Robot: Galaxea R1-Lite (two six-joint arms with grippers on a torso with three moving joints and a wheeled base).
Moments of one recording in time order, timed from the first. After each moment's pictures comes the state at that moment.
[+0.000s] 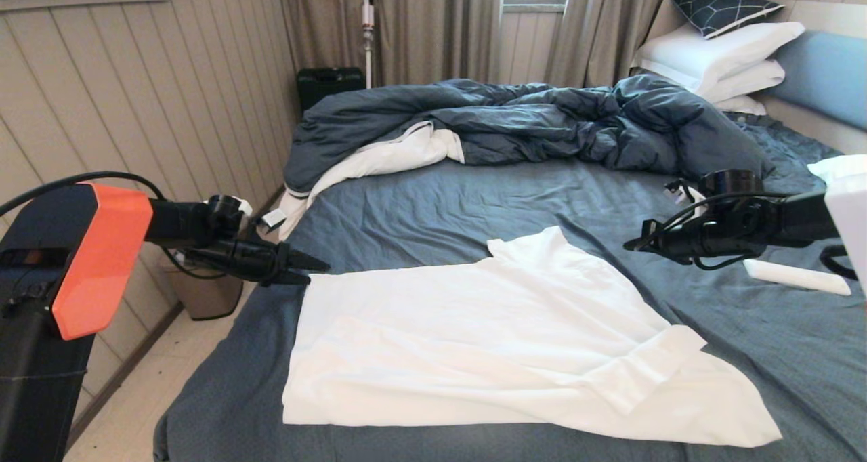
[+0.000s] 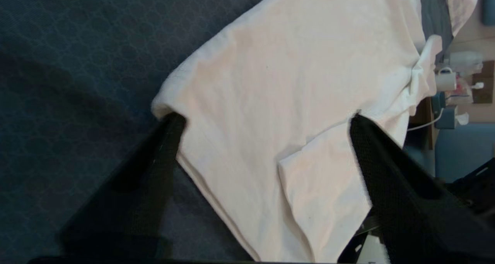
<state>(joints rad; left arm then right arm) 0.01 2.50 -1.92 0.50 -0.97 0.07 -0.26 2.33 -1.75 0.09 0.51 0.13</state>
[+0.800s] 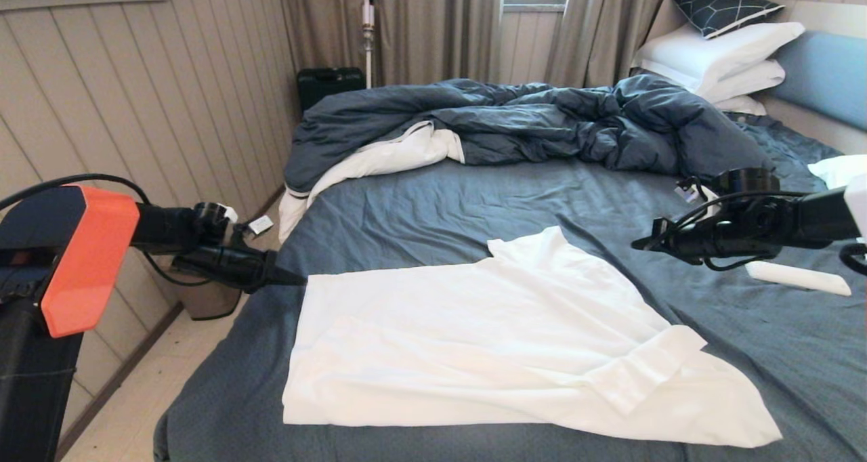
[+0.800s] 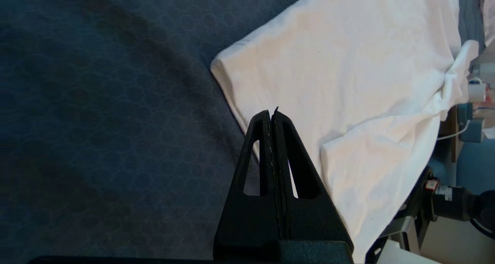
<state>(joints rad) 0.06 2.50 -1.88 0.50 -0.91 0.11 -0.28 2.28 -1.67 0.07 0.54 0.13</state>
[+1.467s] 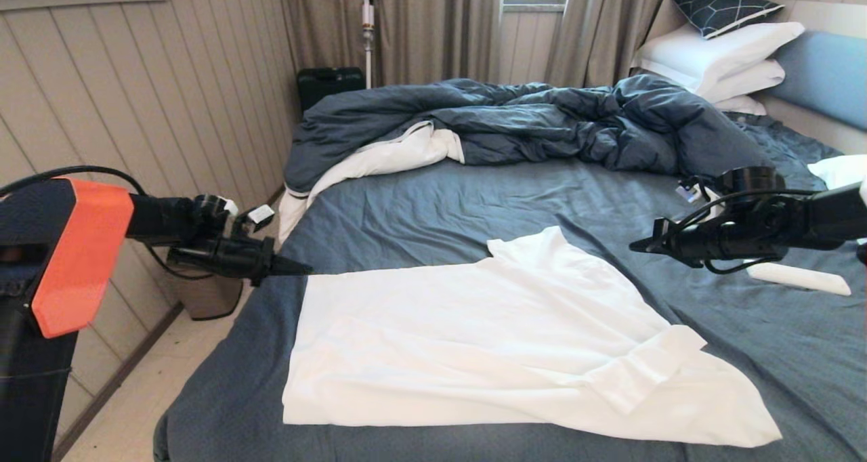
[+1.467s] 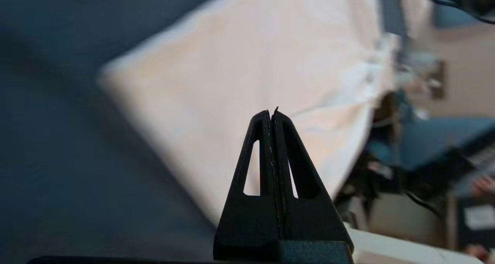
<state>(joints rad) 0.04 2.48 -1.91 0.58 -1.10 0.10 -0.27 2.21 -1.58 0.06 0.57 0.15</state>
